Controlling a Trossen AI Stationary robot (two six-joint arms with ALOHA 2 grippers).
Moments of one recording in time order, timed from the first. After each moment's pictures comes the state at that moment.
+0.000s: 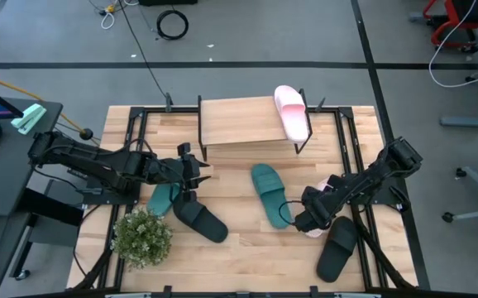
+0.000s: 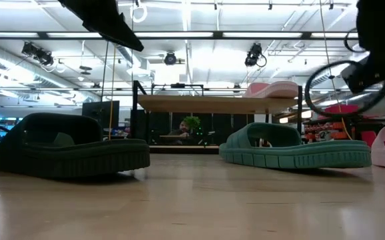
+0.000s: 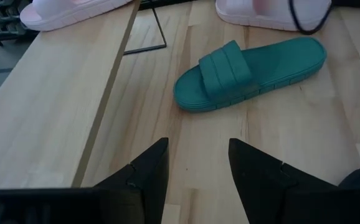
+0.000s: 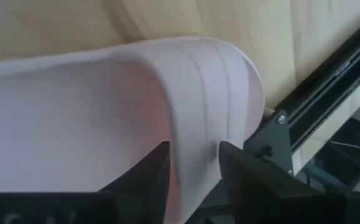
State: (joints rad) left arm -0.19 1.11 0.83 -0.34 -0.44 -0.02; right arm 0.52 1.64 0.92 -1.36 0.17 1.11
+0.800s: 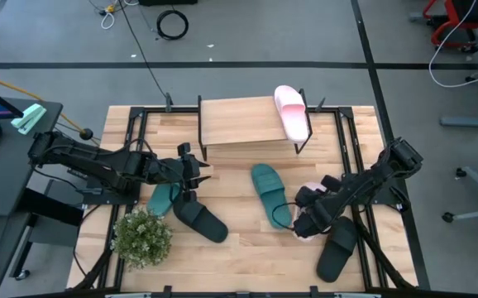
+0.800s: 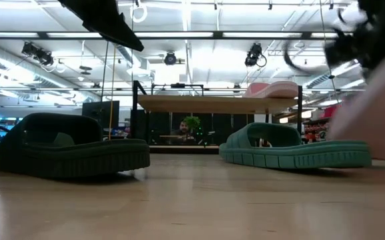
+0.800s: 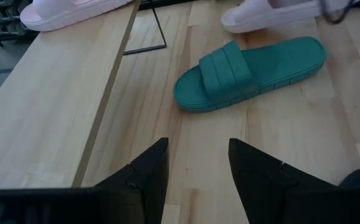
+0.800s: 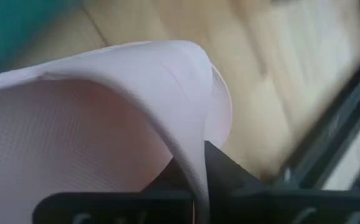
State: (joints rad) left arm -0.19 1.11 0.83 -0.34 -0.44 -0.01; right arm 0.55 1.64 1.02 -1.31 0.42 1.20
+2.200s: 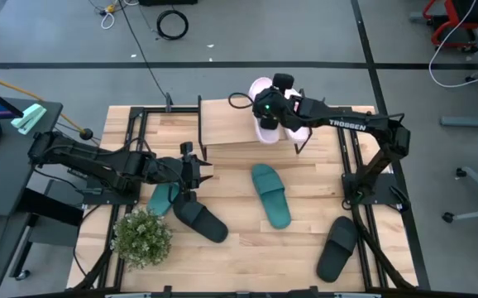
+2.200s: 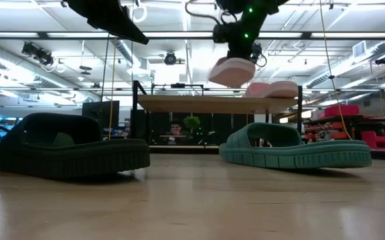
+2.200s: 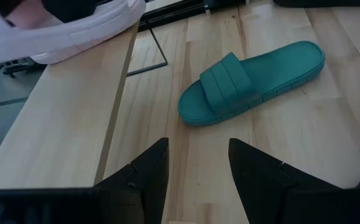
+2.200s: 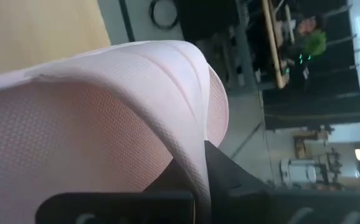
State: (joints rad) left arm -0.19 1.11 0.83 -0.28 -0.44 0.12; right arm -0.38 1.66 1.47 -0.56 0.77 -0.56
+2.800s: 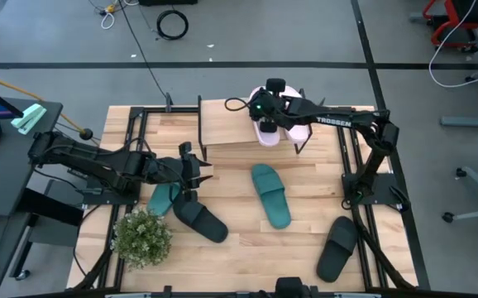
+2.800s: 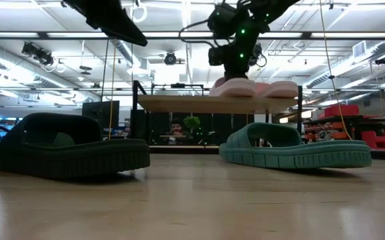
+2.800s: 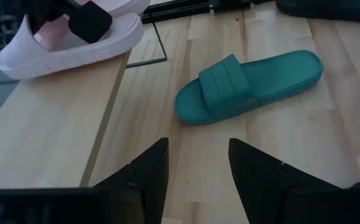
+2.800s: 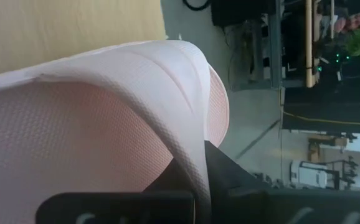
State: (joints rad) left arm -0.19 1.11 0.83 -0.29 -0.44 0.01; right arm -0.42 1.77 1.47 -0.58 0.70 -0.60
